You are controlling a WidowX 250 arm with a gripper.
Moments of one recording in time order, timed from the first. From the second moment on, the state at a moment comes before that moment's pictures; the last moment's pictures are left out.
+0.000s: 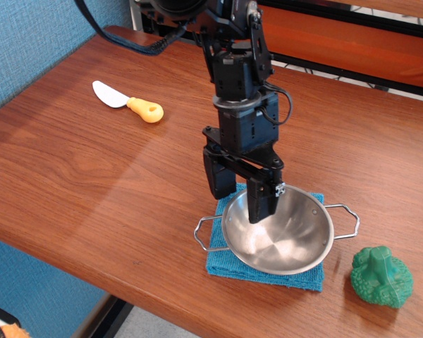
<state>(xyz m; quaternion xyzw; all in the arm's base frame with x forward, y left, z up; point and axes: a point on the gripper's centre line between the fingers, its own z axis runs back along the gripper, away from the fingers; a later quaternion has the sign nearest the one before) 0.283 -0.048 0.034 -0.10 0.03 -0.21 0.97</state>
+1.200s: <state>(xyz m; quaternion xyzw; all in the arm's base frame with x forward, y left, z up) 0.285 -0.049 0.038 -0.11 0.04 -0.21 0.97</state>
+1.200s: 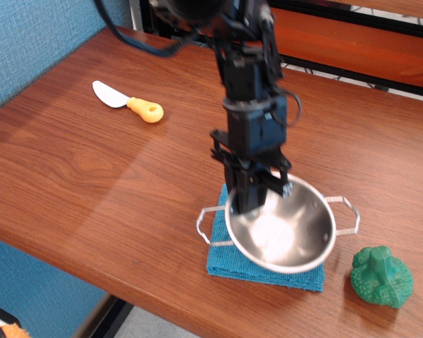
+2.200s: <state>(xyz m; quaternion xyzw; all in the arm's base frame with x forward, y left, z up) 0.341 0.013 0.050 -0.12 0.01 -0.09 0.99</state>
